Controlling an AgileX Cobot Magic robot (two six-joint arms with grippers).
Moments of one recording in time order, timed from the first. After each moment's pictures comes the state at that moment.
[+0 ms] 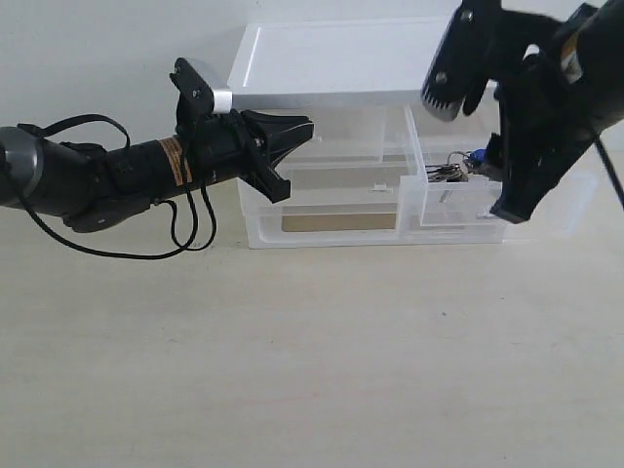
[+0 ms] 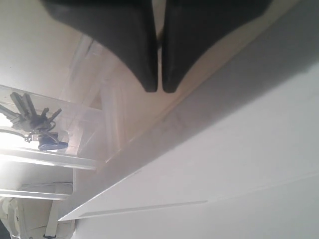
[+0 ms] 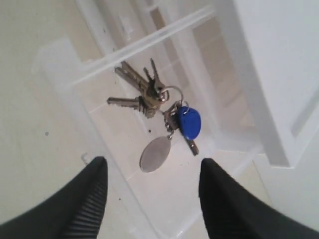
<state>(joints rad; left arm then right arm) -0.29 2.16 -1.29 0.89 -0.97 -0.43 0.50 1.37 -1.12 -0.43 0.68 -0.41</state>
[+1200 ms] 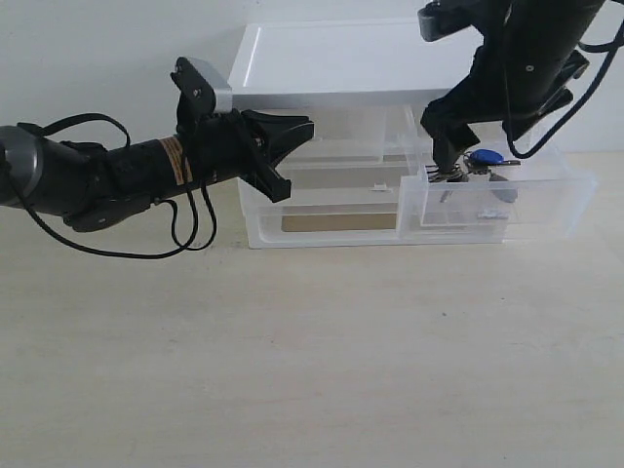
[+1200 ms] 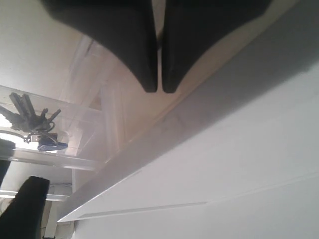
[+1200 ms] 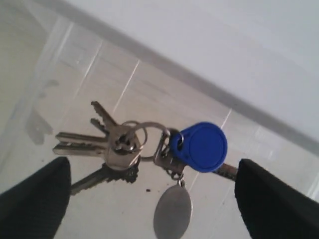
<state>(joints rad) -0.30 2.16 -1.29 0.89 -0.96 -0.43 0.30 1.84 -1.66 -0.04 1.03 -0.19</state>
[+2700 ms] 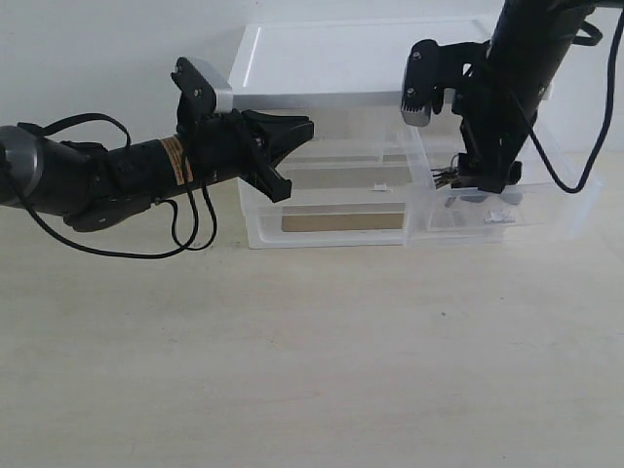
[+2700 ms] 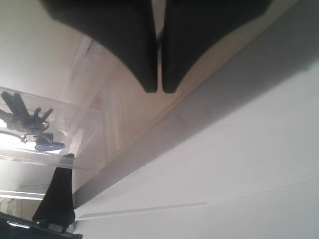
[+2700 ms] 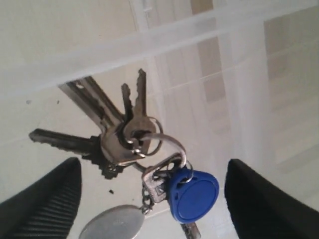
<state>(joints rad) -0.30 2.16 -1.29 0.89 -0.96 -0.43 0.31 1.92 -1.67 -0.11 1.02 -1.00</state>
